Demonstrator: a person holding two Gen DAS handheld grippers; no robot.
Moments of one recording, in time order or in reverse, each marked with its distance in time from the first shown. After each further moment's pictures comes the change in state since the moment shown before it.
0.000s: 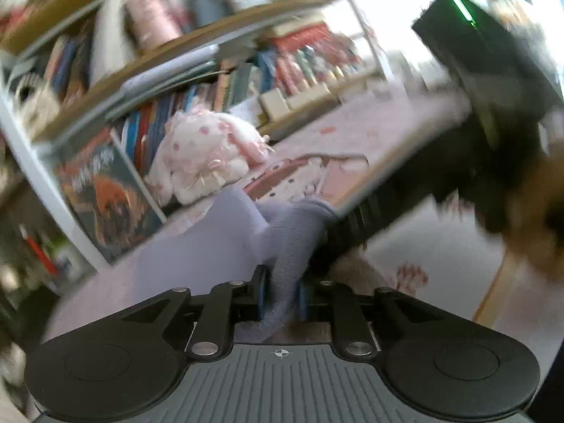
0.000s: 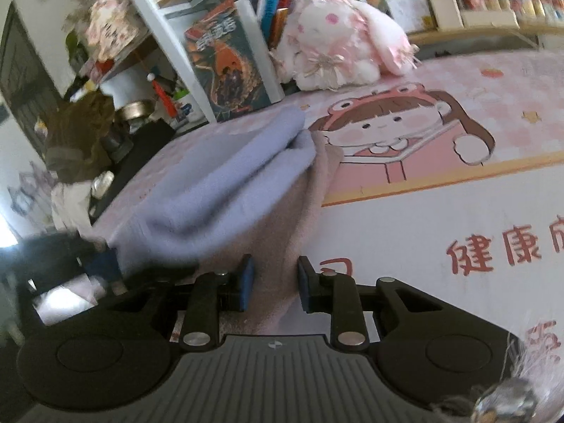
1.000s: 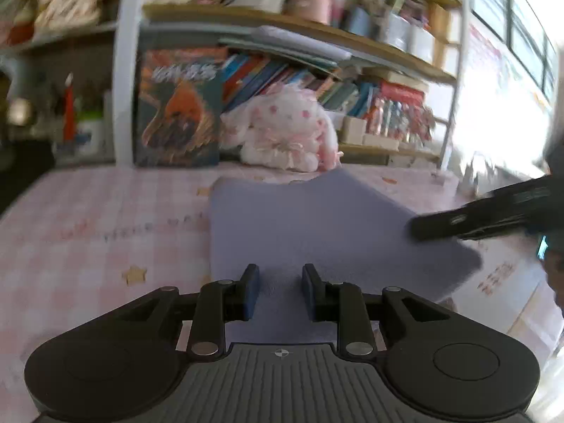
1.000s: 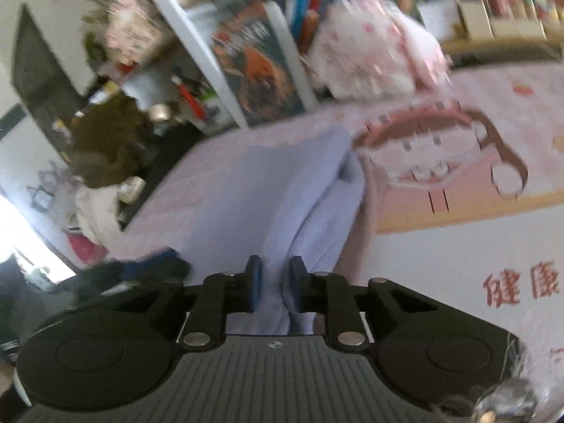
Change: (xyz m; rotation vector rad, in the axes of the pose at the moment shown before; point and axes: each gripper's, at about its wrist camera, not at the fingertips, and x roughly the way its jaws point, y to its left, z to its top) left arm -0.013 0.129 -0.077 -0.645 -0.055 -0.134; right arm -0.021 0.042 0.025 -0.028 -0.005 0.121
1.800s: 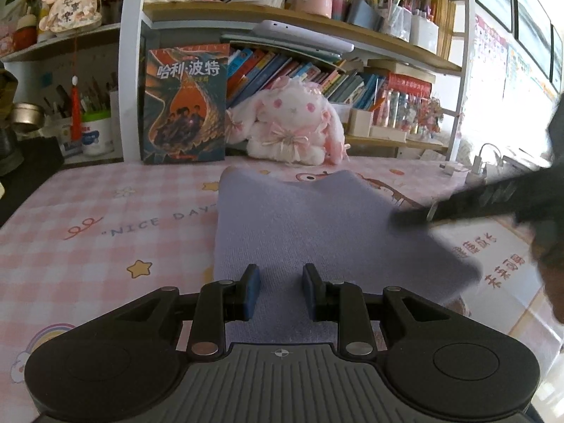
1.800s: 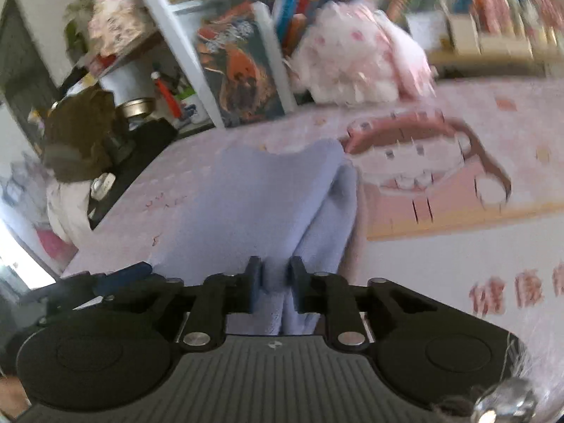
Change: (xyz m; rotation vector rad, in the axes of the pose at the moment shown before) left arm -0.002 -0.011 -0.003 0.046 0.014 0.056; right arm 0.019 0.016 0.001 -0.107 -0.035 -0.154
